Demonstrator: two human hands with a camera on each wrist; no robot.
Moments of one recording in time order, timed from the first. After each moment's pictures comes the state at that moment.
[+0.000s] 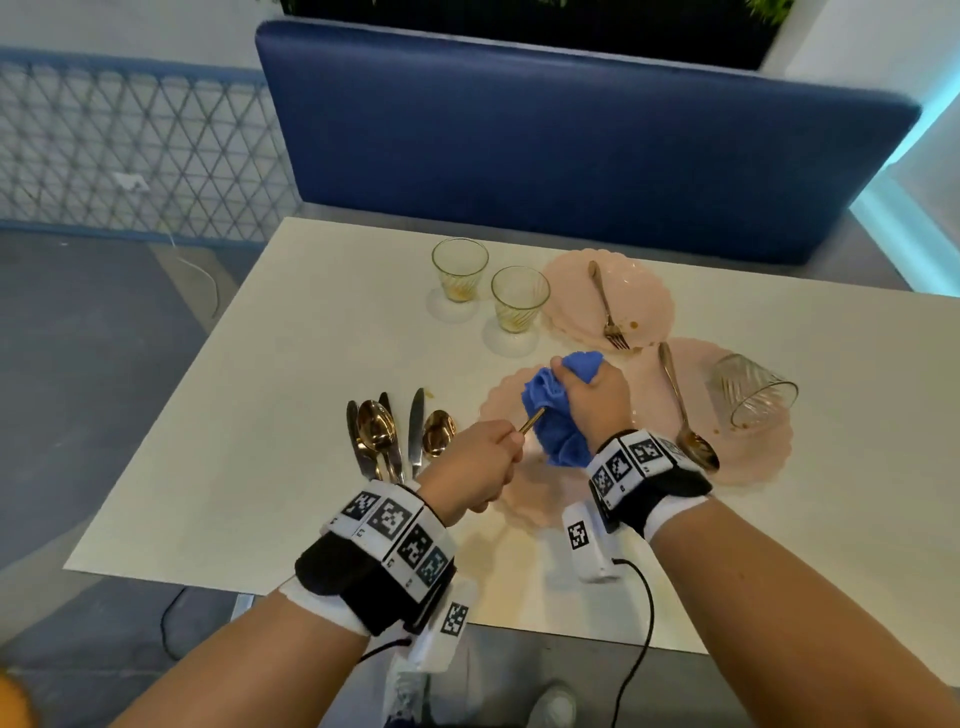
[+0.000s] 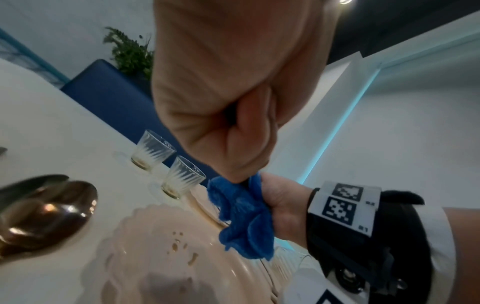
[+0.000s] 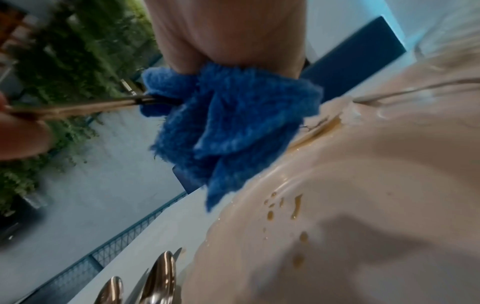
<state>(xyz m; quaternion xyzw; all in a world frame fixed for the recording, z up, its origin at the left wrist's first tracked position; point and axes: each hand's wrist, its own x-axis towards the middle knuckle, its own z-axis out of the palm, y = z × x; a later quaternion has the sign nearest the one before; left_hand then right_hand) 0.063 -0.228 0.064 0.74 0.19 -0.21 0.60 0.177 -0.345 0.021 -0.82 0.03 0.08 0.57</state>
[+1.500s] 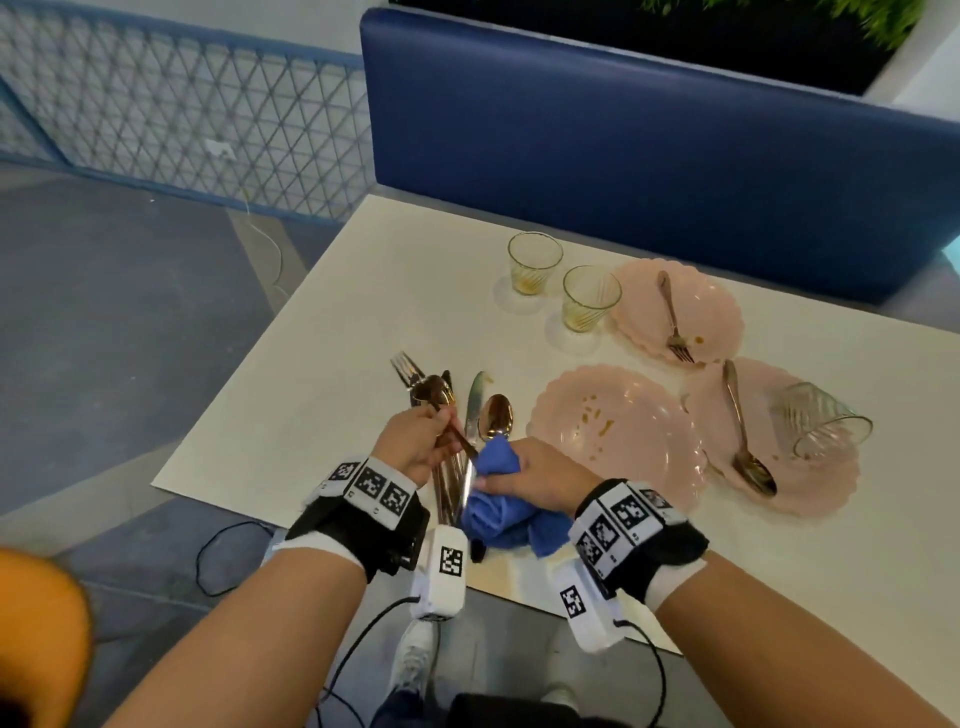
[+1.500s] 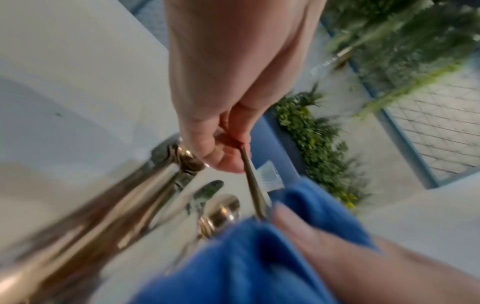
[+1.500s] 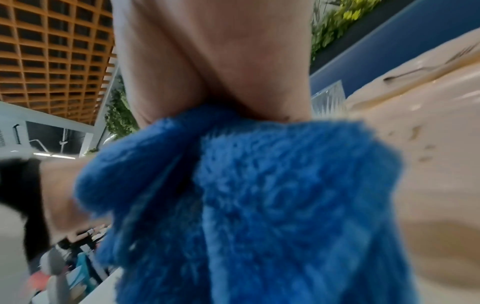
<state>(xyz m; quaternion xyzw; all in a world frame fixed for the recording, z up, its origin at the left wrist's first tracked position) 0.031 -0.131 0.013 0.50 0.41 -0.01 0.76 0.081 -0.285 0.022 -0.81 -0.25 0.41 0.33</state>
